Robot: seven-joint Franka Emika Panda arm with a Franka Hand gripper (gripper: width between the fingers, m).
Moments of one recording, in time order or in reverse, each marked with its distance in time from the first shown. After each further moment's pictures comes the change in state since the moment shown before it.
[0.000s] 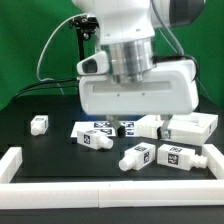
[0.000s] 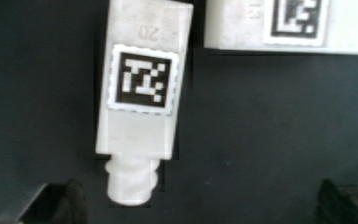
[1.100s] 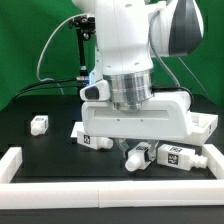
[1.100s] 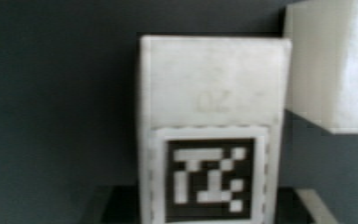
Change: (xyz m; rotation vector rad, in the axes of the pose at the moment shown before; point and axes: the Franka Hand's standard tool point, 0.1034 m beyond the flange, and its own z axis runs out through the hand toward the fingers) arm -0.022 0.008 0.038 -0.024 0.010 -0.019
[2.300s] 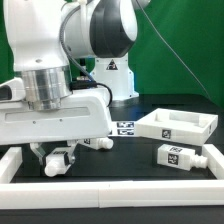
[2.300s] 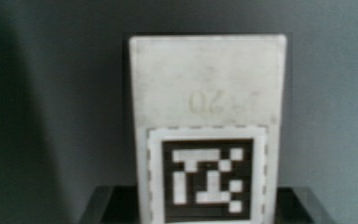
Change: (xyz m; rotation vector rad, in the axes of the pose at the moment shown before) arm 0.094 0.114 -0.026 -0.027 0.055 -0.368
